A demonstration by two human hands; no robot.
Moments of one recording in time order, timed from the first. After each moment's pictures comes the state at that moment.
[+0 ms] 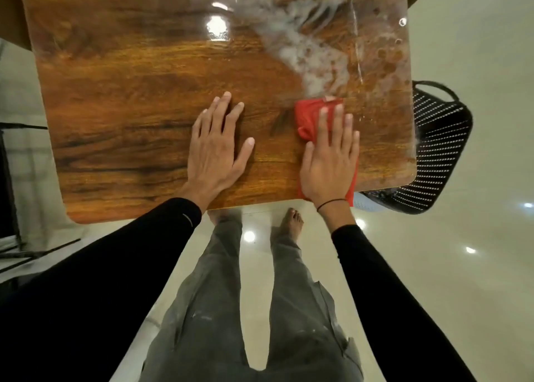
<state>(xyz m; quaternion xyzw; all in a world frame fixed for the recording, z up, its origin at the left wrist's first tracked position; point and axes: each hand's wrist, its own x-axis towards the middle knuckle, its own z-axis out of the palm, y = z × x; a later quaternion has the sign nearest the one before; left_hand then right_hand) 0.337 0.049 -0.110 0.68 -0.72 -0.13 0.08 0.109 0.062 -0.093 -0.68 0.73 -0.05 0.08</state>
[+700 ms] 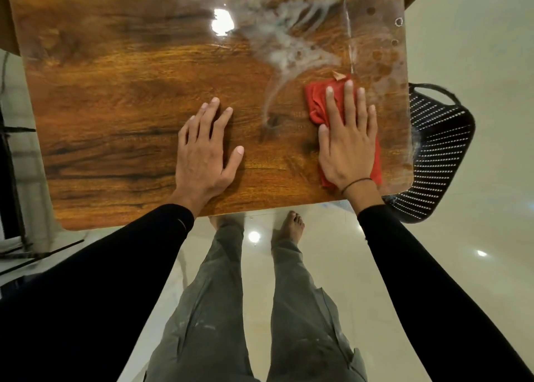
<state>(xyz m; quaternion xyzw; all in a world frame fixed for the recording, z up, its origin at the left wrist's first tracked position) 0.335 0.048 -0.113 0.68 -0.72 -0.12 0.09 0.050 0.007 -0.087 -0.74 0.67 -0.02 0.09</state>
